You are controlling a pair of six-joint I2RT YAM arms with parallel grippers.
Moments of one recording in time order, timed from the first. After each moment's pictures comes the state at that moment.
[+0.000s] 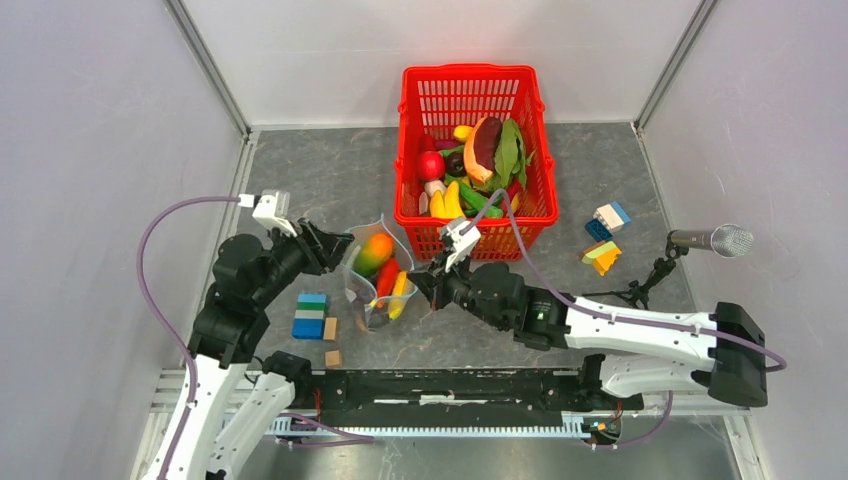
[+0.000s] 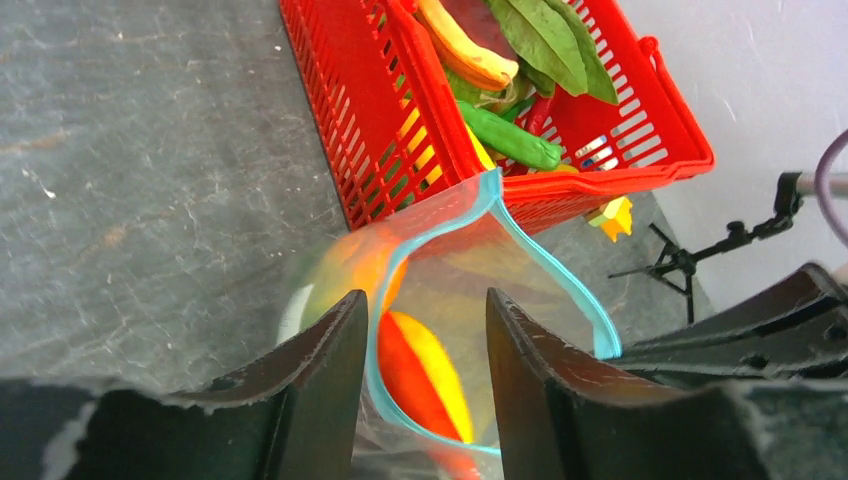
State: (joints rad) left arm -0.29 0.54 0.81 -0.47 0.21 -0.49; right arm 1.27 1.18 0.79 0.19 0.39 0.41
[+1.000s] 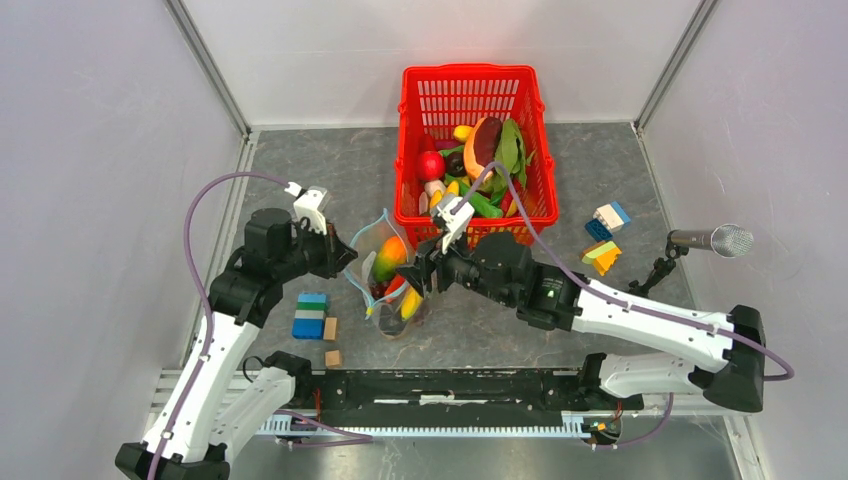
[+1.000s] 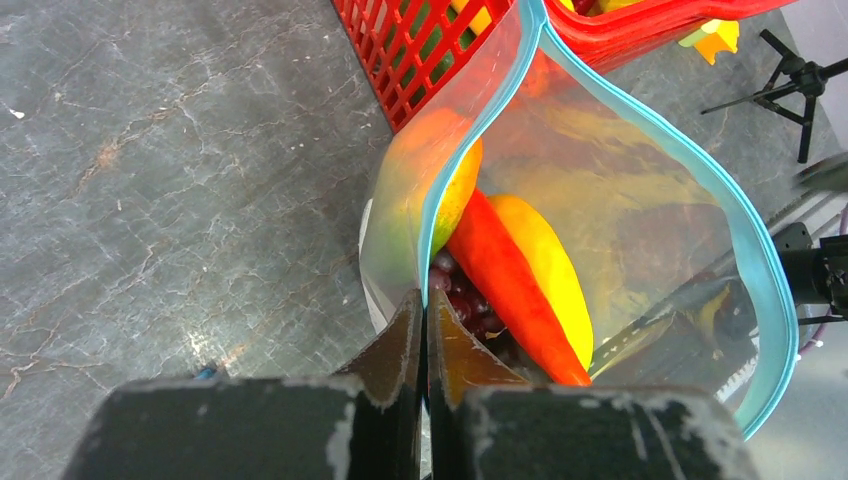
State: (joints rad) left arm -0.29 0.77 0.89 -0.68 0.35 -0.19; right arm 1.16 1.17 0.98 0.00 0.18 0.27
